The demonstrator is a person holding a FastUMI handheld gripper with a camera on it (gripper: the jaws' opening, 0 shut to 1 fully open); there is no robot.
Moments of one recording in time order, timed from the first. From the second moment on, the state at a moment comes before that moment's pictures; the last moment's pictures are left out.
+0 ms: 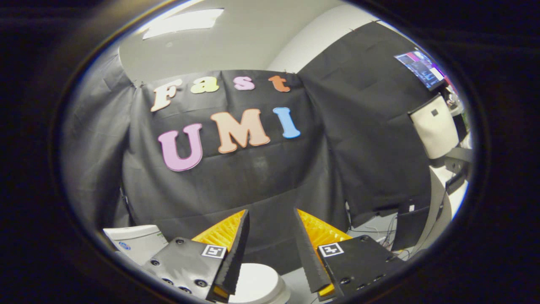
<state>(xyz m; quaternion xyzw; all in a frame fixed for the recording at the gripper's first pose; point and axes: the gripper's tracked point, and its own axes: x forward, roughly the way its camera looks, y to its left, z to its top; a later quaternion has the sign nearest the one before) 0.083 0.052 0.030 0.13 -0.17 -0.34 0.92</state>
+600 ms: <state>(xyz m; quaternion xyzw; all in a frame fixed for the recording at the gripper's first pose) 0.102 0.087 -0.078 0.24 -0.09 -0.40 0.88</state>
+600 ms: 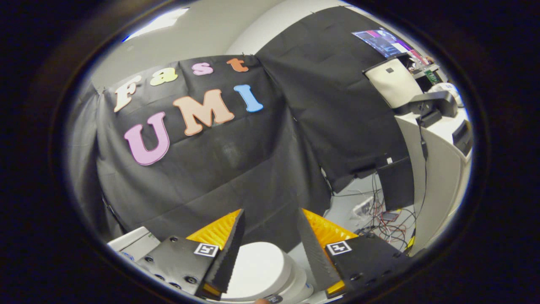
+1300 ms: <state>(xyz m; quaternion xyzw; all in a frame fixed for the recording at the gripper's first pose) 0.126 0.154 -0.191 0.42 -0.04 -0.39 0.82</state>
